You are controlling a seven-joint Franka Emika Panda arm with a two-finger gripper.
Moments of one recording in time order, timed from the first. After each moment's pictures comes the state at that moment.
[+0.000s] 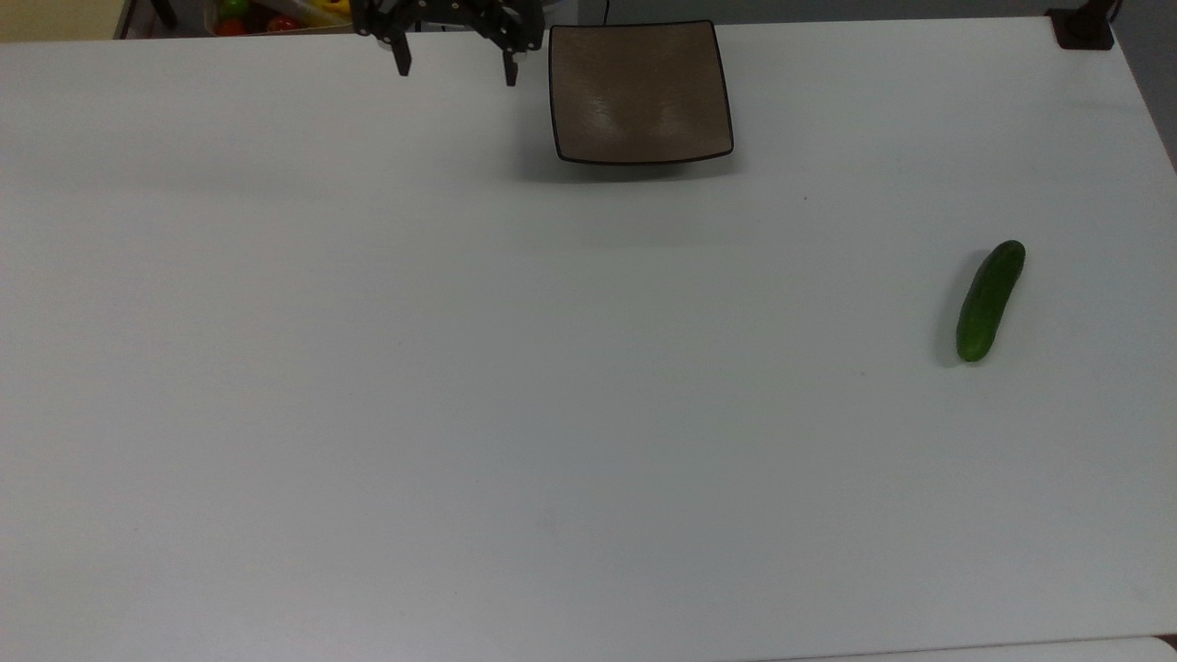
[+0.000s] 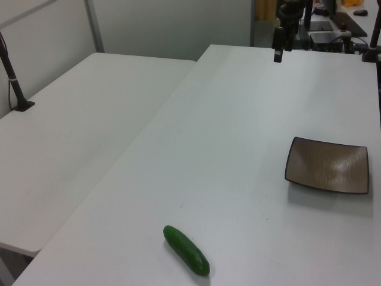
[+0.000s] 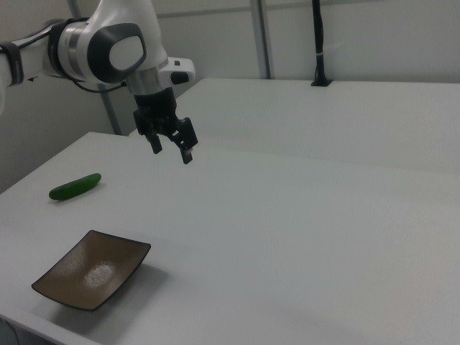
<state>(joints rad) -0.01 -0.01 0.06 -1.73 0.02 1.78 0.09</state>
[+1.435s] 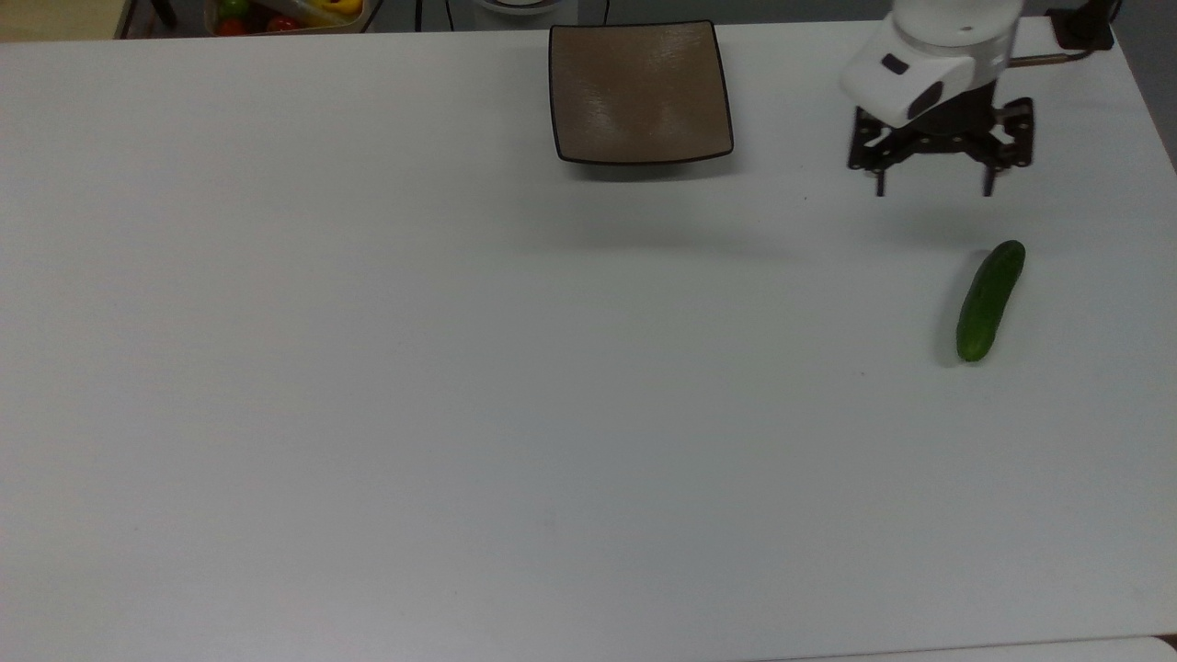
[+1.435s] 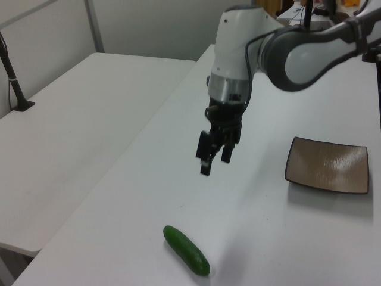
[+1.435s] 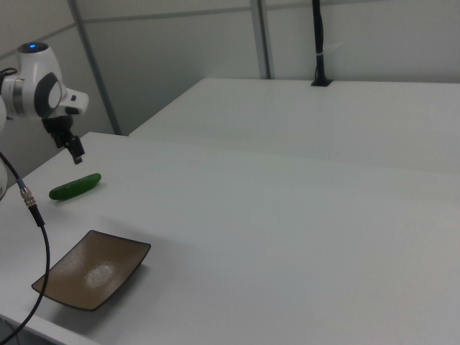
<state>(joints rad) 0.55 0.48 0.12 -1.37 0.13 2.10 0.75</state>
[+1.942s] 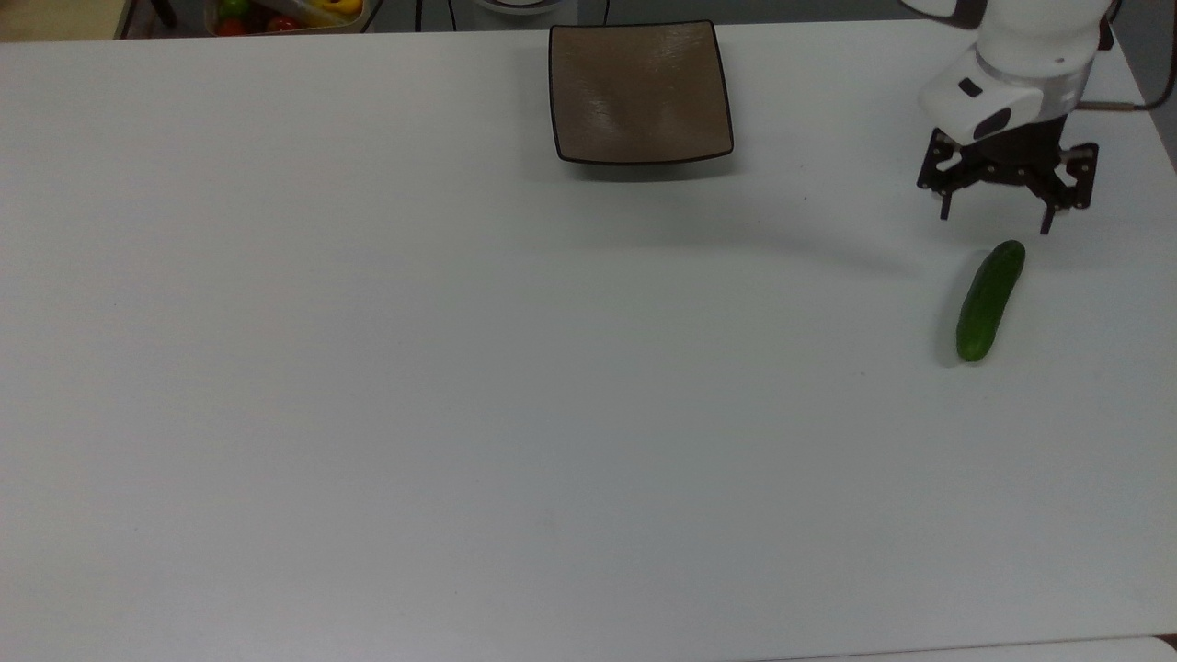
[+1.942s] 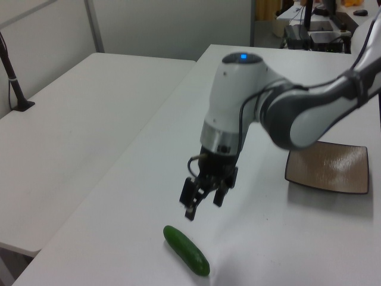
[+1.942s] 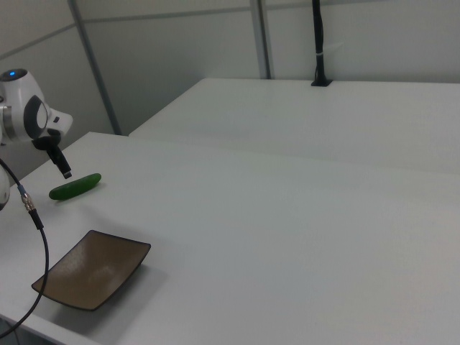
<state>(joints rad) 0.72 0.65 0.05 -1.27 0.04 2.22 1.05</state>
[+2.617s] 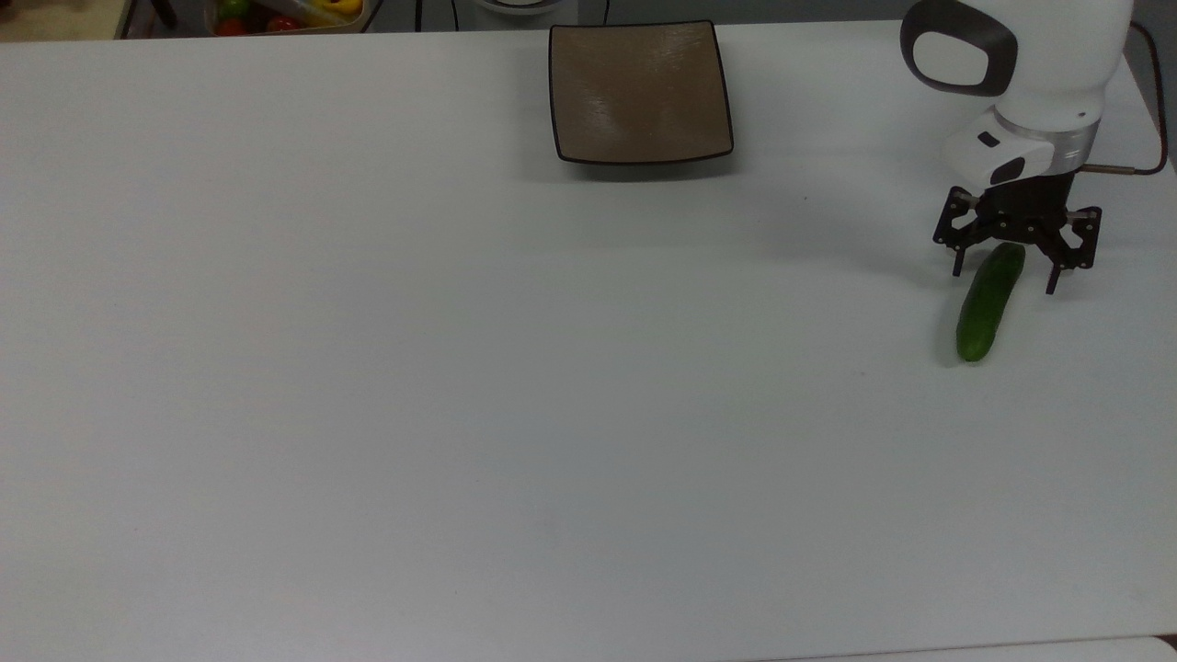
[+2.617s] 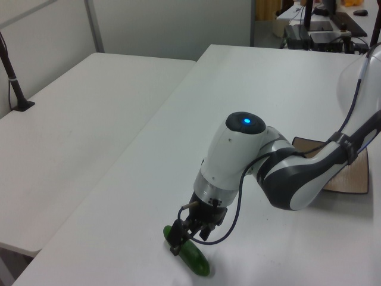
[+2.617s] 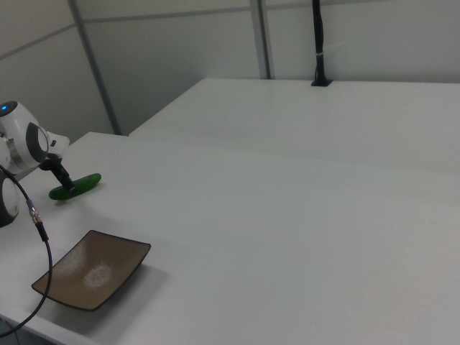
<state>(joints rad) 0.78 0.84 0.04 -1.17 -0.19 2.39 1.28</state>
